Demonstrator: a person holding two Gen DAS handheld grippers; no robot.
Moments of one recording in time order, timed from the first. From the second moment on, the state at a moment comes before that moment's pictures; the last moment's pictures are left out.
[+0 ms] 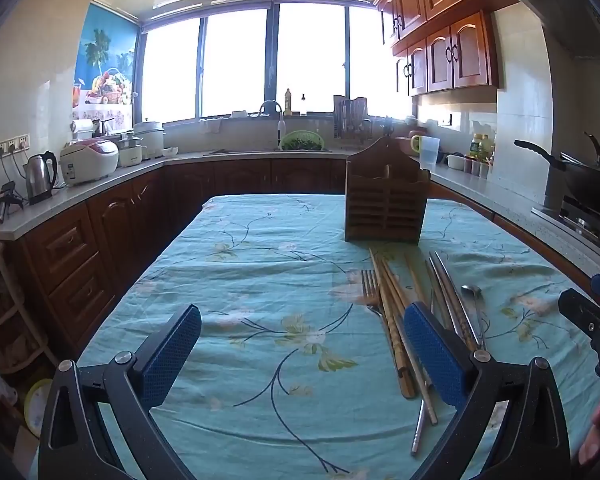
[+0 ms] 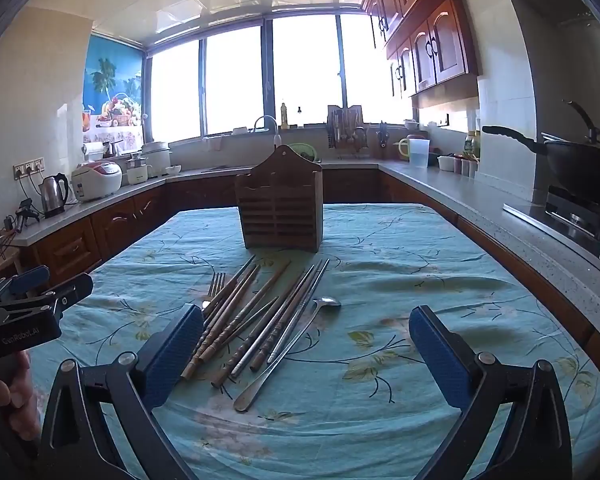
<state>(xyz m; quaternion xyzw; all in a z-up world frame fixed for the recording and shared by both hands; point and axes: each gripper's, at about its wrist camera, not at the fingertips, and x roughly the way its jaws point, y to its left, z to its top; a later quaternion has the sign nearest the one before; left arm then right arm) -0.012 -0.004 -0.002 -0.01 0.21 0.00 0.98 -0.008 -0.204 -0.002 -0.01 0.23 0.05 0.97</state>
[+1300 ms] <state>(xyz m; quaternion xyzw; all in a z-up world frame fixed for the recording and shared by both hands) -0.012 -0.005 -0.009 -0.02 0.23 -0.01 0.97 -0.006 -0.207 -0.003 0.00 0.25 0.06 0.97</state>
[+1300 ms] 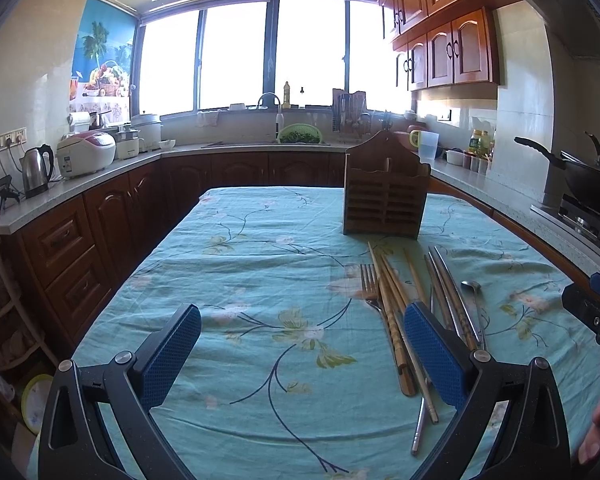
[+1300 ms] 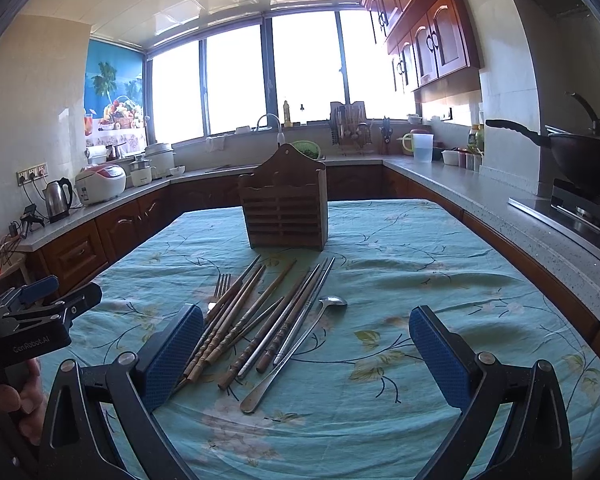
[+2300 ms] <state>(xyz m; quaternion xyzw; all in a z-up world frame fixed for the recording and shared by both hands) 0.154 -0.005 0.019 -0.06 0.36 -0.07 0.93 0.120 -0.235 -0.016 0.09 0.38 0.06 0.92</state>
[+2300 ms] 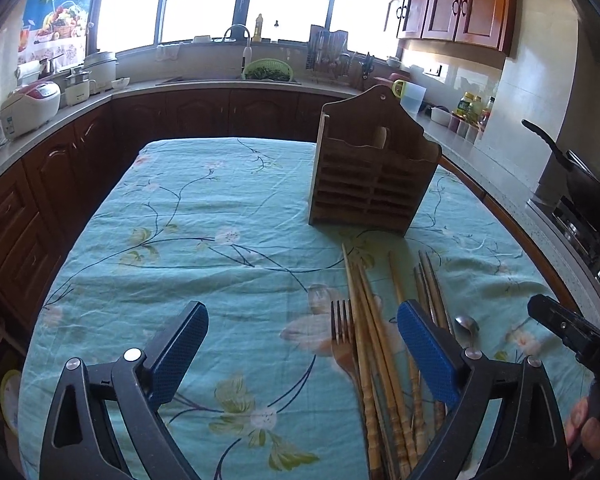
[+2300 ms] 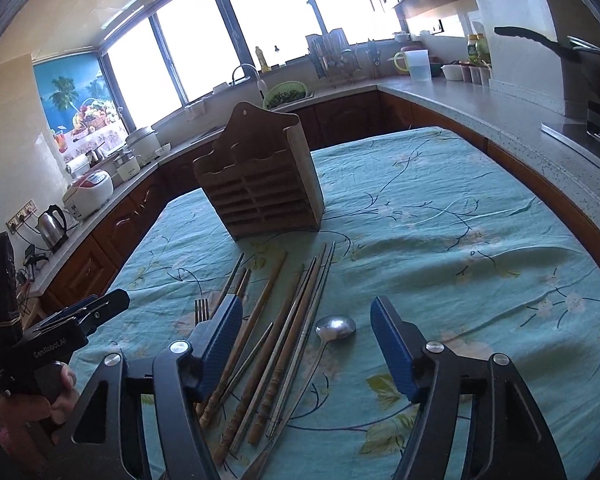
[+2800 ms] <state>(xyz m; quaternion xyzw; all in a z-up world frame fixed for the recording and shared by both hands) 0.274 -0.046 -0.017 -0.01 0.45 -0.11 0.89 0.220 -0.236 -0.068 0.09 0.49 0.04 0.87</state>
